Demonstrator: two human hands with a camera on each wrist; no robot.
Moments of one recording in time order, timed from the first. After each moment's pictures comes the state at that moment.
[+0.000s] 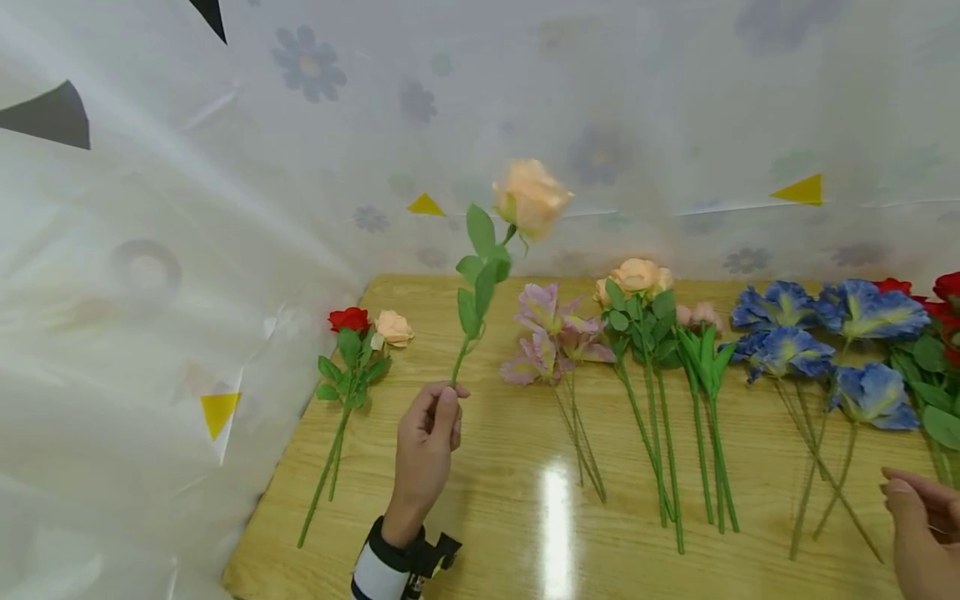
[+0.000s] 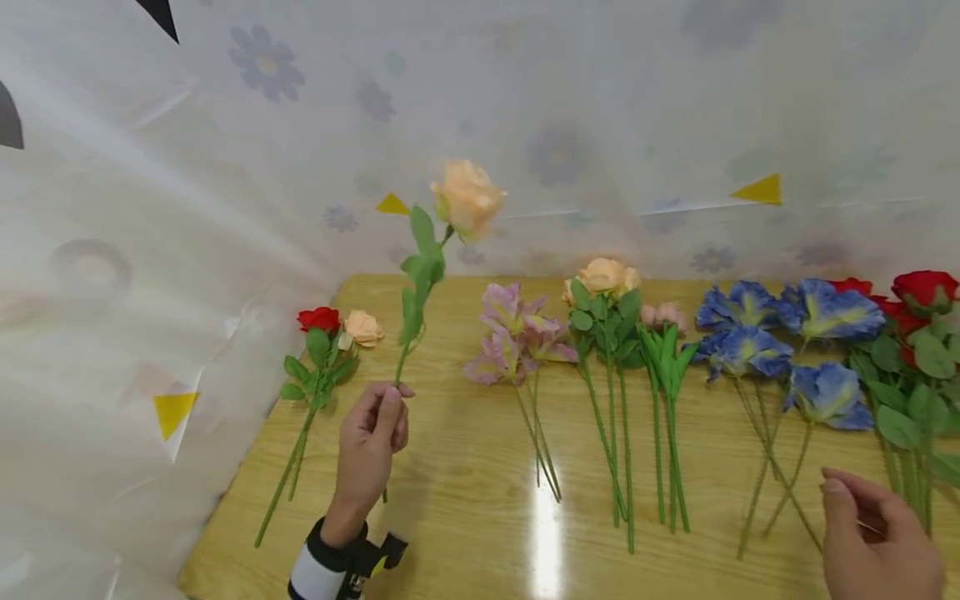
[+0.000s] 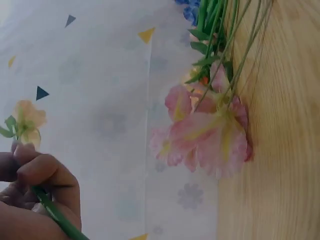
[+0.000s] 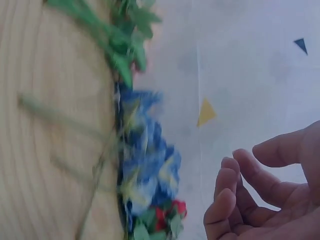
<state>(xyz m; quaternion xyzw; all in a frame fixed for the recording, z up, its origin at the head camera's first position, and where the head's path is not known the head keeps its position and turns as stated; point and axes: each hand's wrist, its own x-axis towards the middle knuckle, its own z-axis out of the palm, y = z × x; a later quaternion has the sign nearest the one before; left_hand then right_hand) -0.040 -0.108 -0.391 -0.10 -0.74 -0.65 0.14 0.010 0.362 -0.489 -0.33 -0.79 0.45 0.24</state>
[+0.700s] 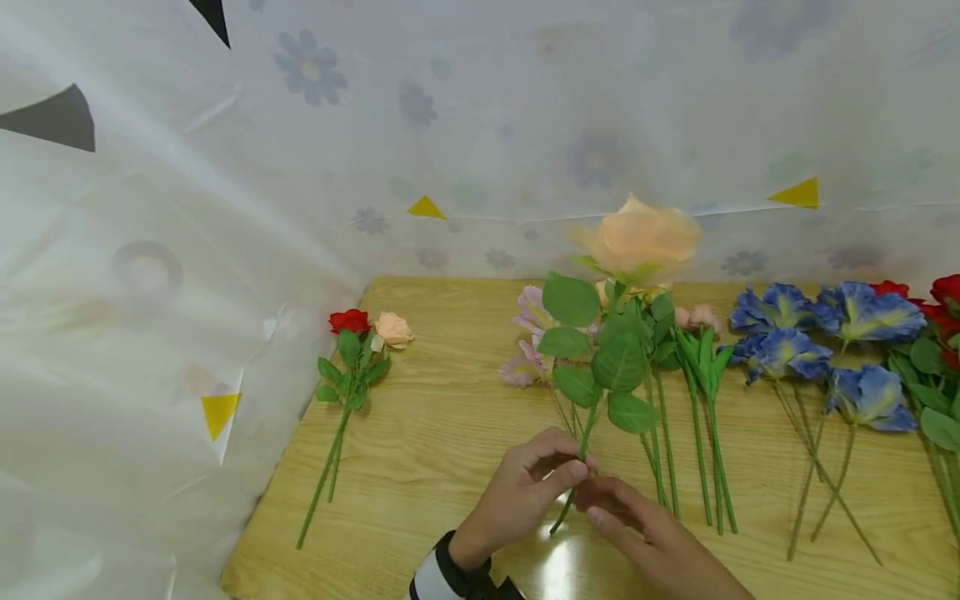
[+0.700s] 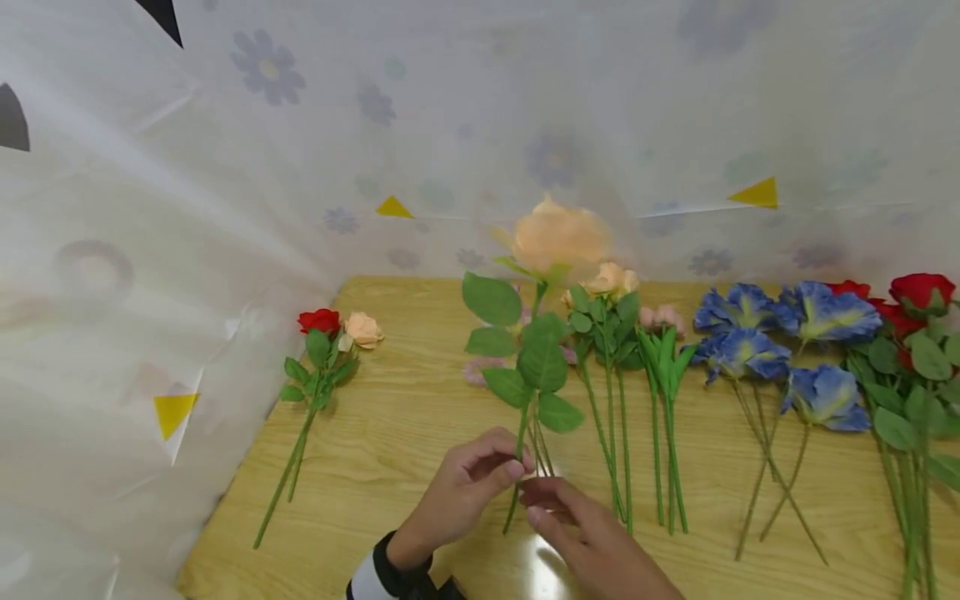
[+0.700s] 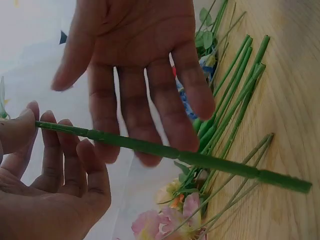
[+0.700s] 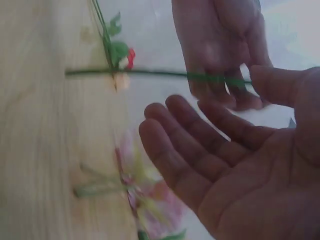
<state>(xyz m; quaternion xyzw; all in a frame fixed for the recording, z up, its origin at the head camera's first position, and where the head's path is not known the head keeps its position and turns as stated) -0.022 -0.031 -0.410 -0.31 -0.64 -0.70 -0.08 0.011 0.181 -0.430 0.18 -0.73 0.61 -0.24</state>
